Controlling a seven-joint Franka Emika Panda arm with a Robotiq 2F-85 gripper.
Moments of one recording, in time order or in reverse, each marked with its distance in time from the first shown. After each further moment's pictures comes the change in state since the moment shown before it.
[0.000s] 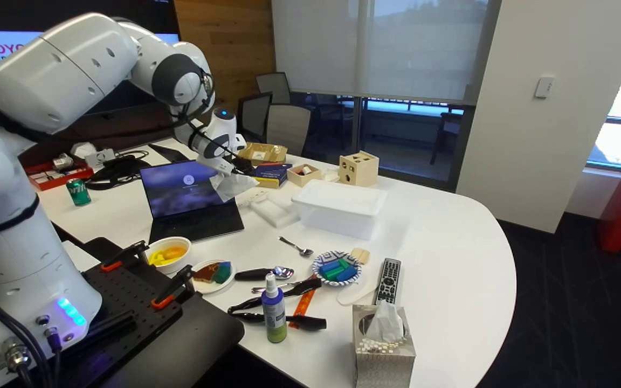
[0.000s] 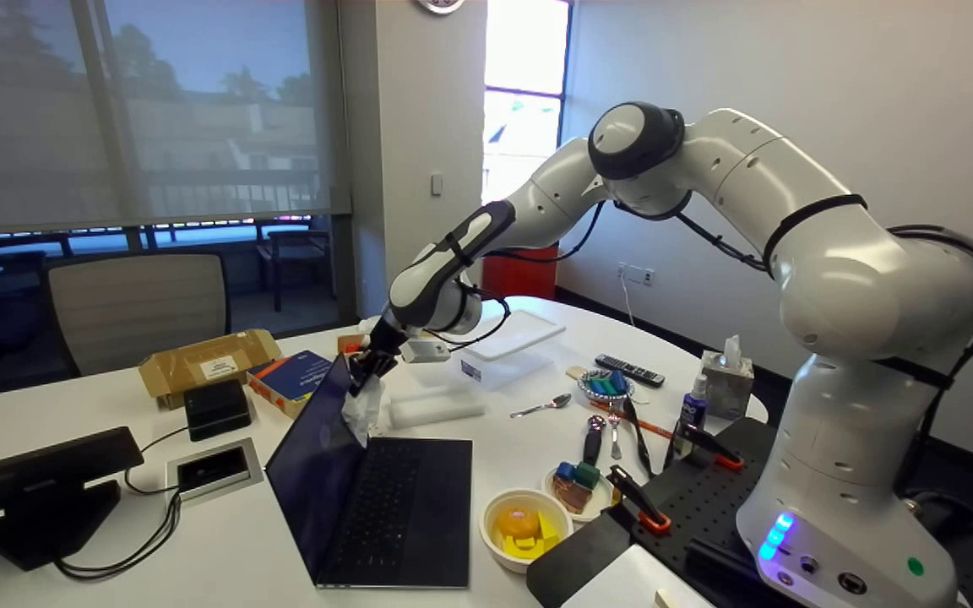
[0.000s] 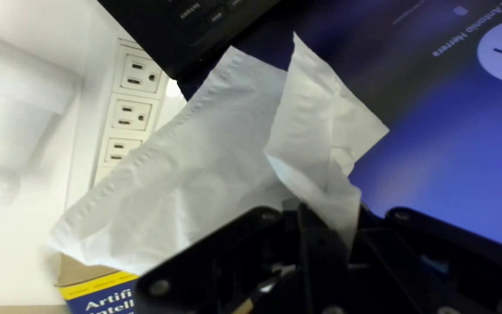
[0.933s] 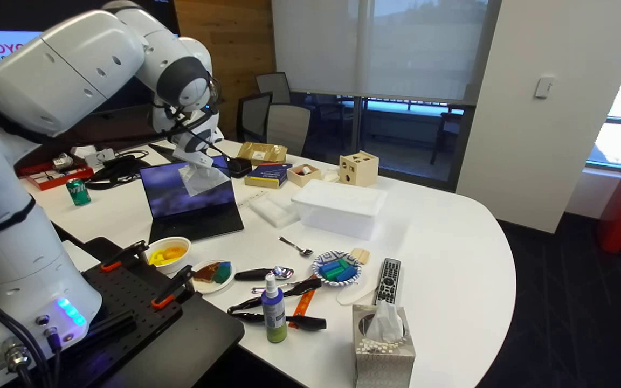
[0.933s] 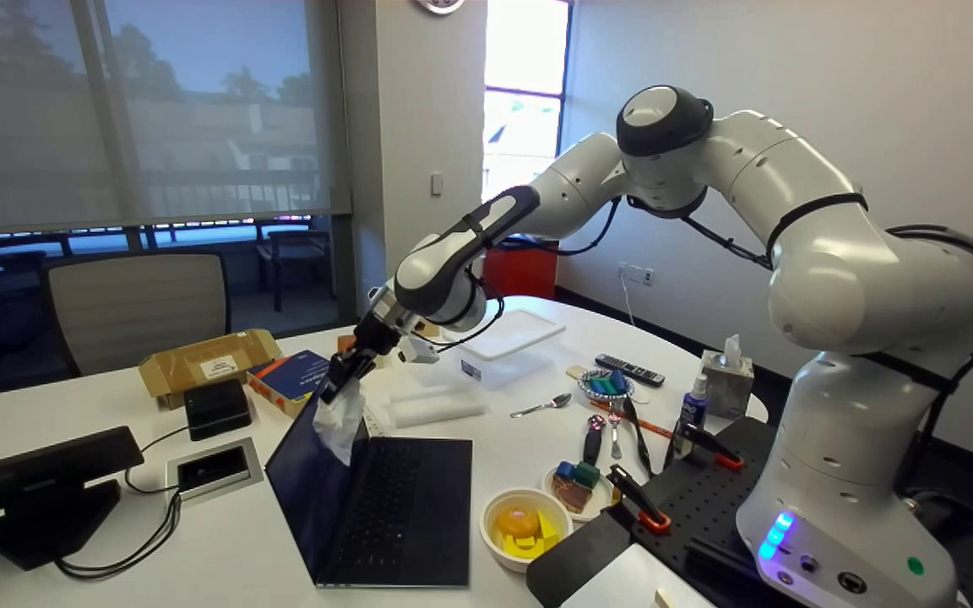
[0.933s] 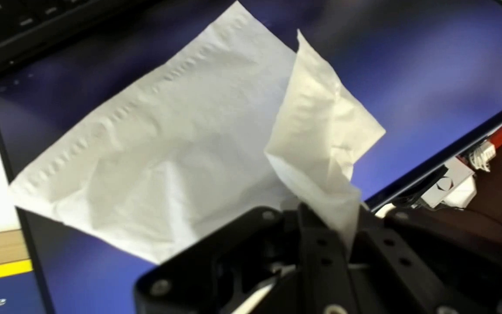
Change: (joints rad) arm -0.189 0.000 0.278 -0.204 -0.119 0.009 -0.103
